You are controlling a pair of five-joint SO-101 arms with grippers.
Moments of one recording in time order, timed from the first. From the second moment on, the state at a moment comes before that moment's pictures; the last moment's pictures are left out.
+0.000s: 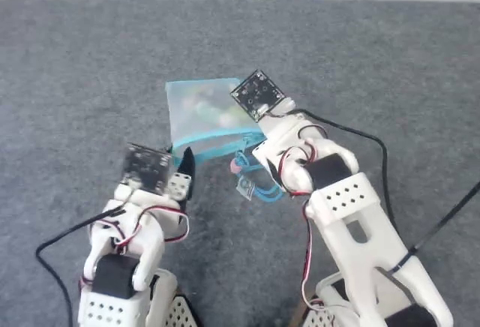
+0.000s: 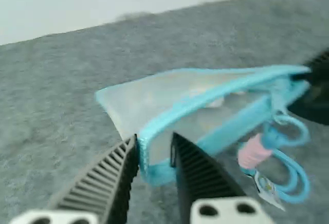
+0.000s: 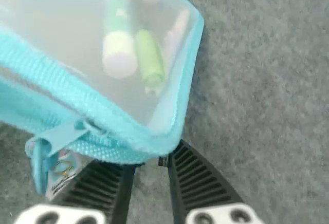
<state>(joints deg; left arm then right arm) 7.1 -94.7 78.7 58.4 -2.2 -27.7 -32.9 41.4 47.9 19.0</state>
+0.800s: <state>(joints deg) -2.4 -94.2 77.5 55.6 -5.0 -30.9 -25.5 36.2 54.4 16.9</state>
